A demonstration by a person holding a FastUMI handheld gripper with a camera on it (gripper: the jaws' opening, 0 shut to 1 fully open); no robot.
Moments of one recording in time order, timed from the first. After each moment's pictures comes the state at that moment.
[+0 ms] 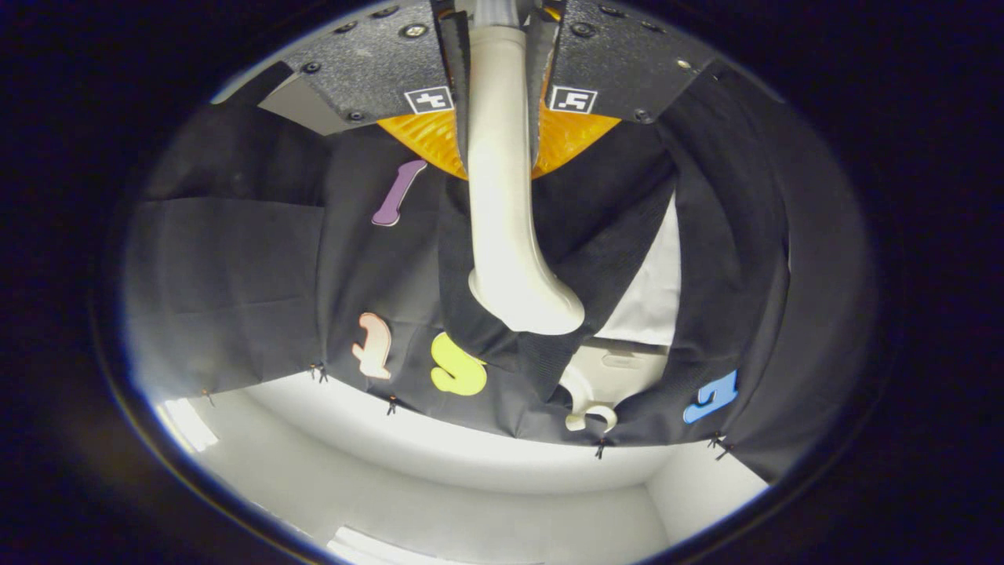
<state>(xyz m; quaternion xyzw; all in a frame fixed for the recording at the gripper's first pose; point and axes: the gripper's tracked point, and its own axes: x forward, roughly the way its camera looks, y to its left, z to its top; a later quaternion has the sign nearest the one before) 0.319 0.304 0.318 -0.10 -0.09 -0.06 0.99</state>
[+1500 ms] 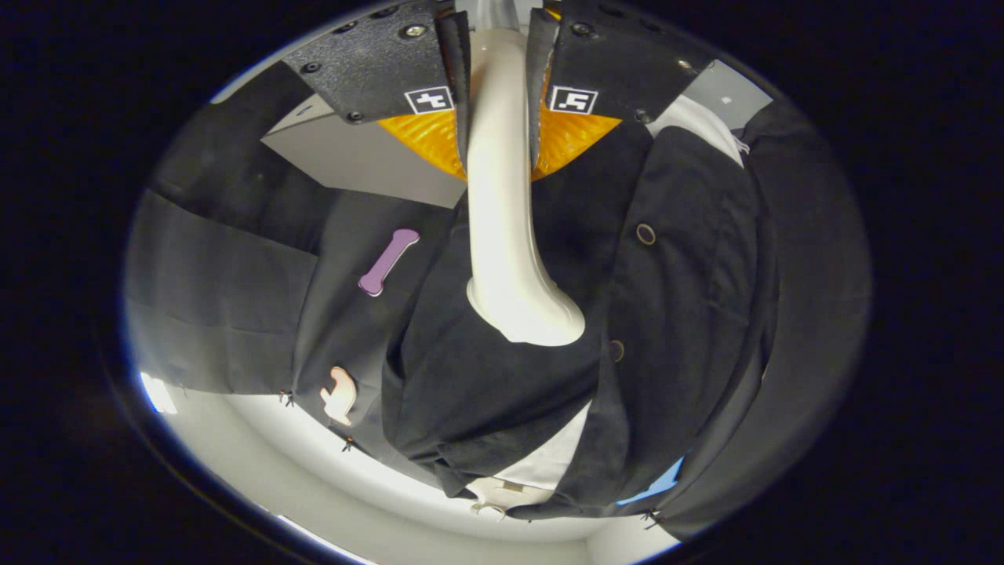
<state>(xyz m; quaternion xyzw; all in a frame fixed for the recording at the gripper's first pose) 0.304 0.314 0.126 -0.18 0.04 -0.06 0.98</state>
